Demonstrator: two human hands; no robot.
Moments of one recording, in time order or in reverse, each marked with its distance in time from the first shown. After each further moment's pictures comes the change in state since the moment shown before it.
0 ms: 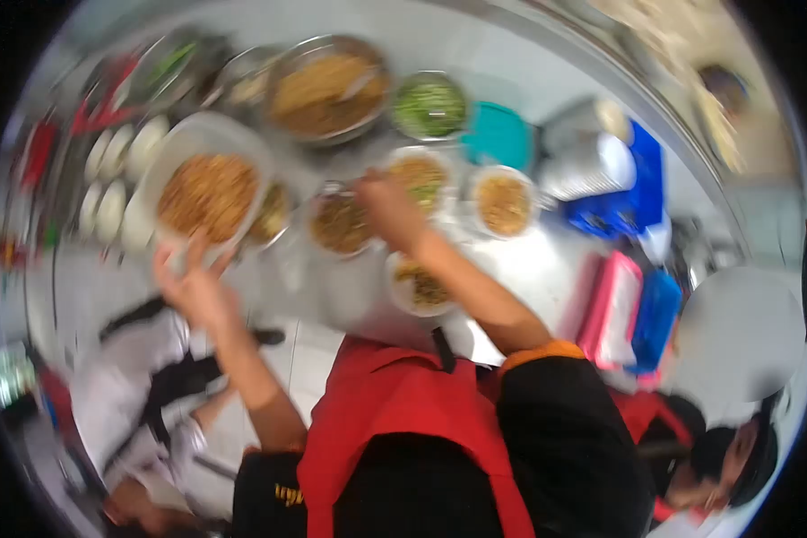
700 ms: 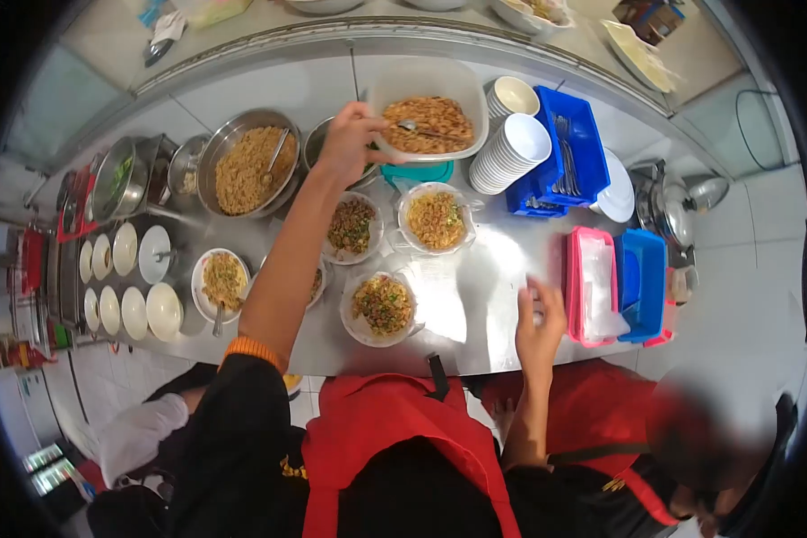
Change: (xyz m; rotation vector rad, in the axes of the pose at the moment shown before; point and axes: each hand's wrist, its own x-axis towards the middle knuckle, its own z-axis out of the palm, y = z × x) left_hand -0.105 -0.042 0.335 -0.113 -1.325 -0.571; right_hand -0.233 -0.038 -0.190 -0.118 0.701 0.929
